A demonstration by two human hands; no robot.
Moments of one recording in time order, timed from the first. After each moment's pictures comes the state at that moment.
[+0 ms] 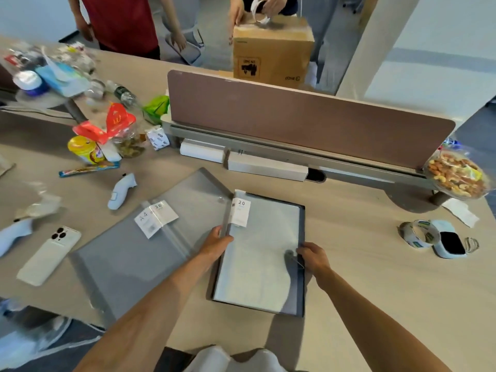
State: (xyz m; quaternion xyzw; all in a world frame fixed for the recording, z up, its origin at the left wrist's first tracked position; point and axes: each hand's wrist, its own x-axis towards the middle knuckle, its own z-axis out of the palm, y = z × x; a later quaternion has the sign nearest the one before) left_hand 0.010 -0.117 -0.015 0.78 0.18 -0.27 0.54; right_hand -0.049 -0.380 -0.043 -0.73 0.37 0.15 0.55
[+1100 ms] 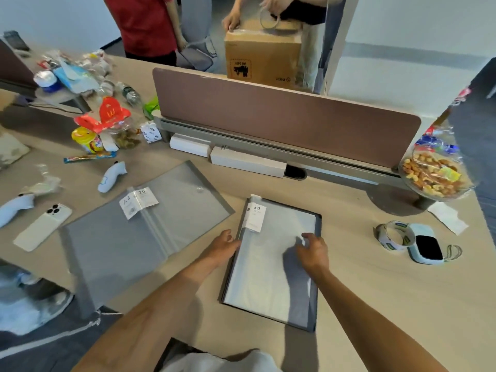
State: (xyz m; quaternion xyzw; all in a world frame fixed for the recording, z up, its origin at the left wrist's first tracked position) left_hand -0.063 -0.238 0.009 0.81 0.16 -0.30 0.48; right_hand -0.078 -0.480 -0.027 -0.89 0.21 0.08 0.38
